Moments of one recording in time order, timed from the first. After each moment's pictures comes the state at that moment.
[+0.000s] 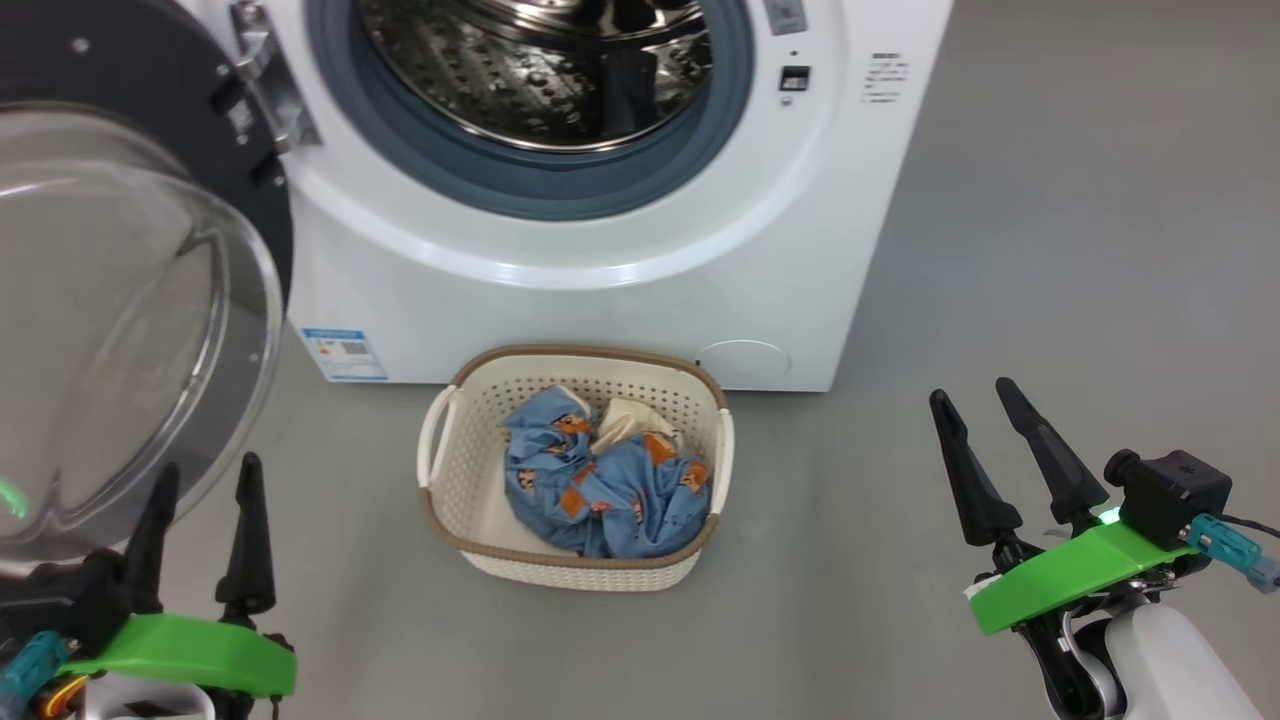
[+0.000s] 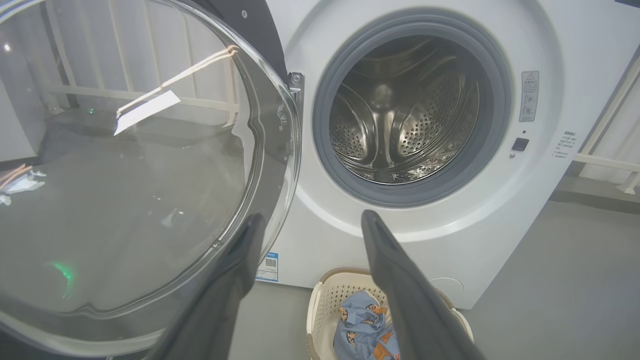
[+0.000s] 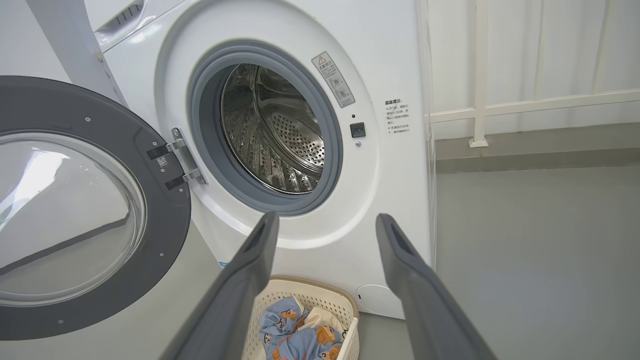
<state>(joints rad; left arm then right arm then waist) -0.14 0.26 -0.11 0.19 -0.49 0.03 -0.25 -0.24 -0.21 0.15 0.25 0.48 0.13 -0.25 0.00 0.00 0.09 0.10</state>
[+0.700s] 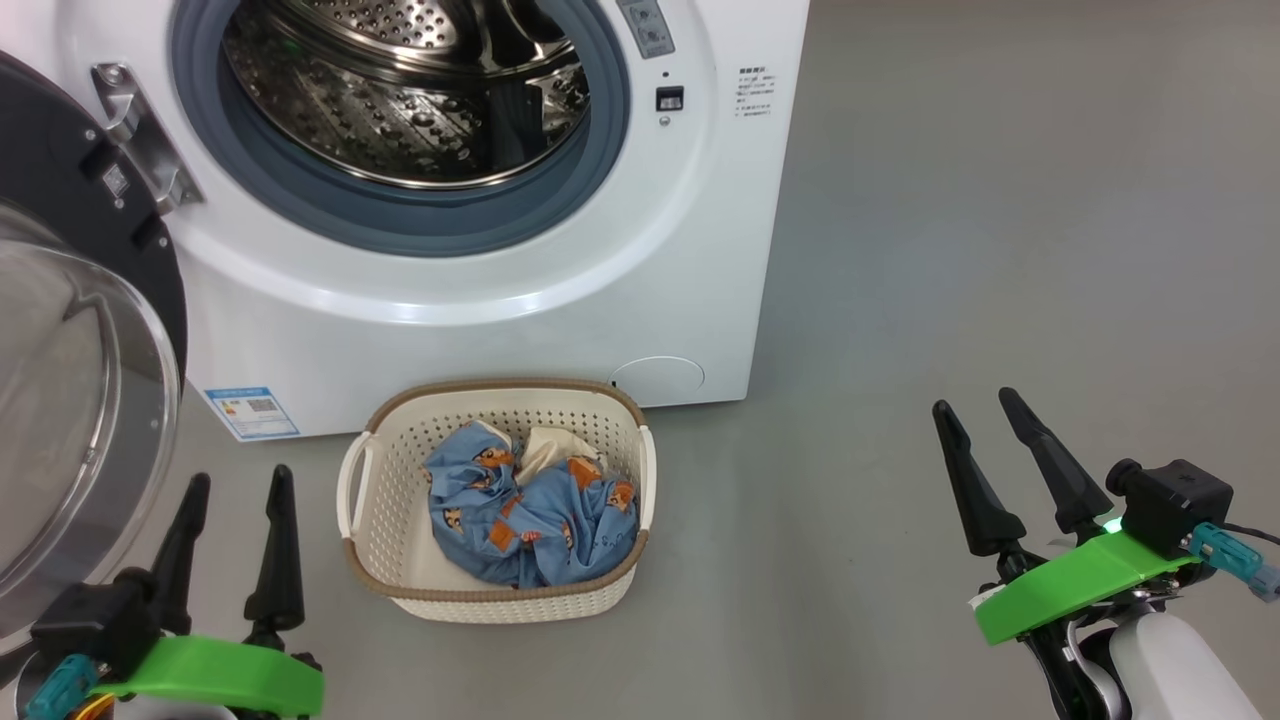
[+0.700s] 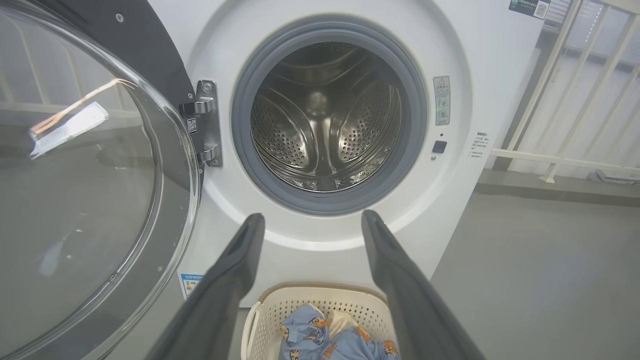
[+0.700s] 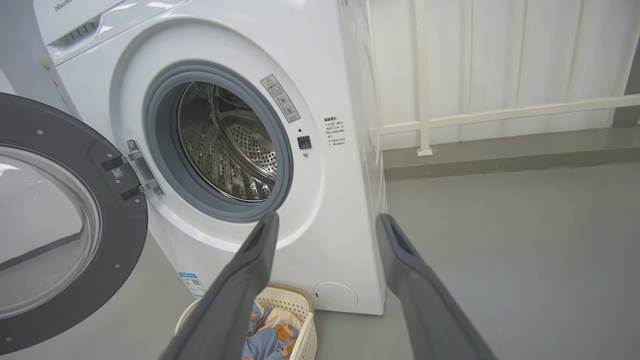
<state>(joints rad) -0.10 0.22 -0.11 0.12 -0.45 0.03 -0.26 -0.22 -0.22 0.16 0.25 0.47 0.13 -0.25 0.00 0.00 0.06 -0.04</state>
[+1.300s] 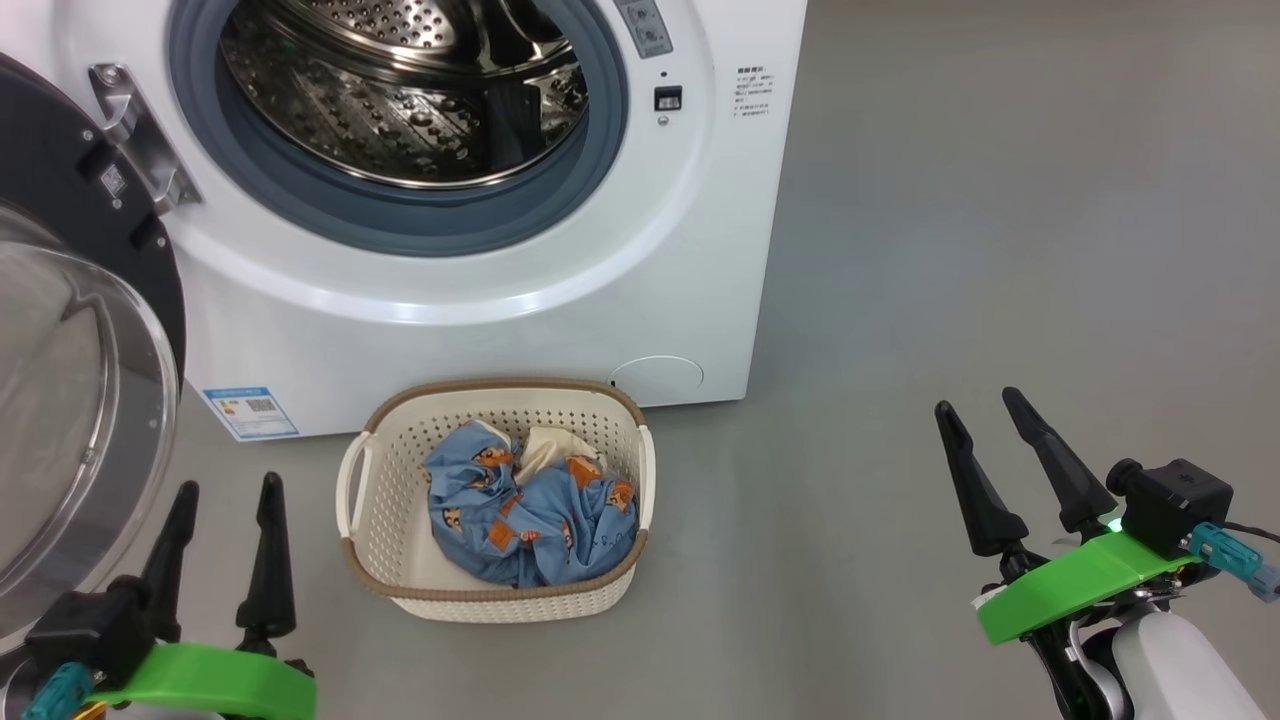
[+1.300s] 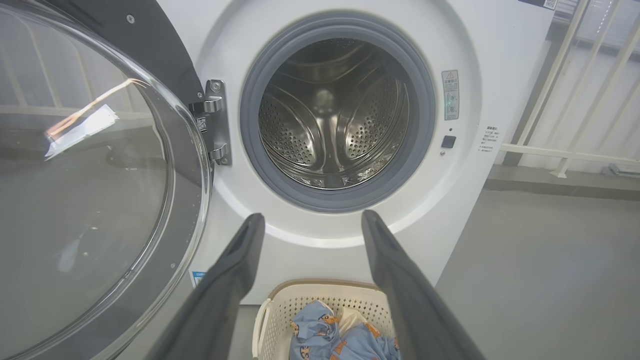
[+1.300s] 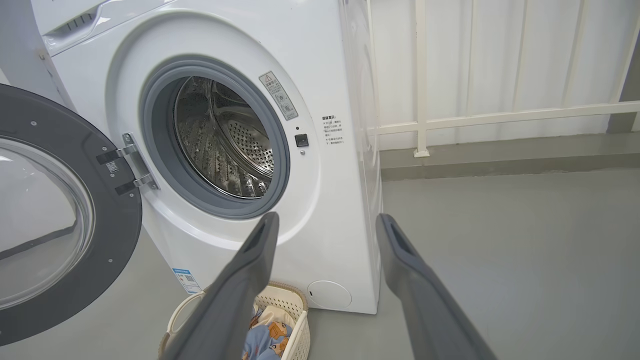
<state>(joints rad) -0.08 0.22 -0.10 0.12 -0.43 0.01 -0.26 -0.22 -0.22 0.15 0.25 0.44 0.13 -0.25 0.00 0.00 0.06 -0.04</state>
